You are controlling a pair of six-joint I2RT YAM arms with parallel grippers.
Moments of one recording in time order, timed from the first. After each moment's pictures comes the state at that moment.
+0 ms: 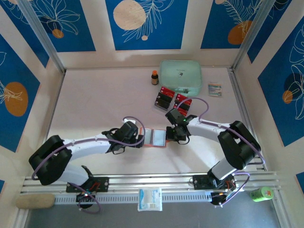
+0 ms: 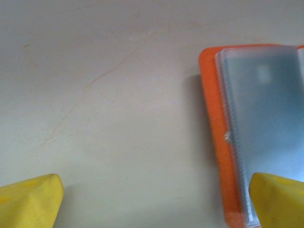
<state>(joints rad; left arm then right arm) -0.84 1.39 0.61 -0.23 -0.21 -0.57 0.64 1.55 0.79 -0.53 -0.09 0.71</state>
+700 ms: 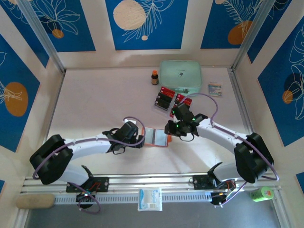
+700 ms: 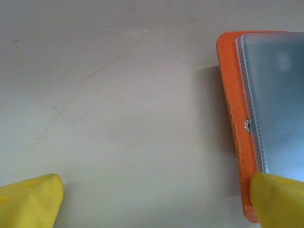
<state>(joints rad) -0.84 1.39 0.60 -0.23 -0.20 -0.57 0.61 1.37 0.81 -0.50 -0.23 0.69</state>
